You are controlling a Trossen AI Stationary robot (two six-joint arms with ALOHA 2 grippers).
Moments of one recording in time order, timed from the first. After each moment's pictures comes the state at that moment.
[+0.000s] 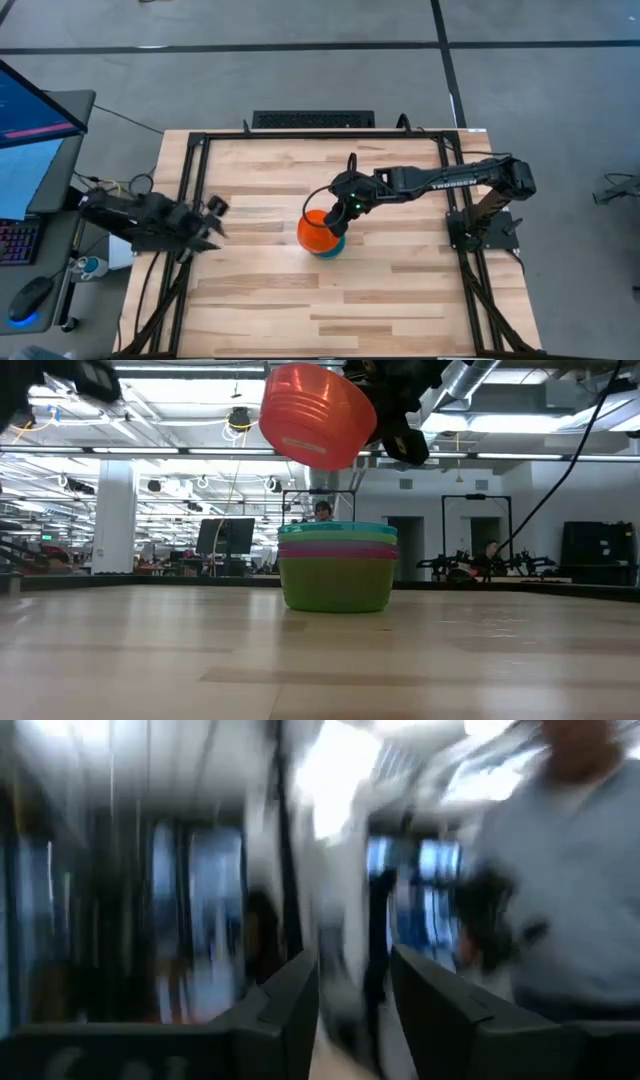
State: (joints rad) left arm -0.26 0.00 0.01 0.45 0.25 -0.01; right arm 0.00 1.62 1.30 -0.52 -0.11 0.67
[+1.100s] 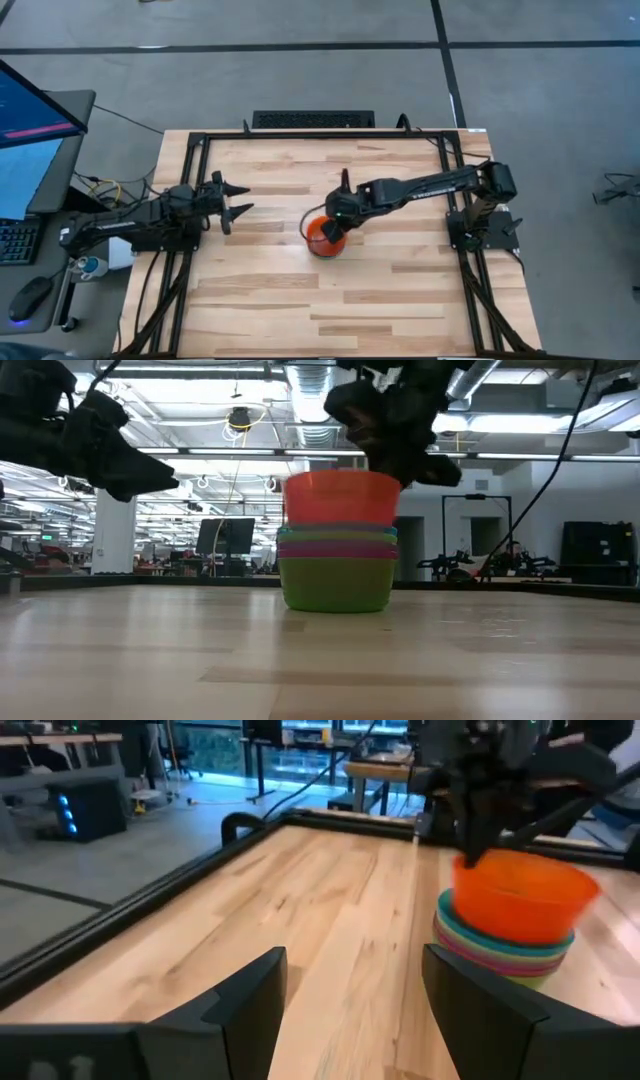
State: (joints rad) left arm 0.20 0.13 0.04 -0.05 -0.08 -0.07; right arm 0.06 1.78 1.36 -0.75 0.04 0.88
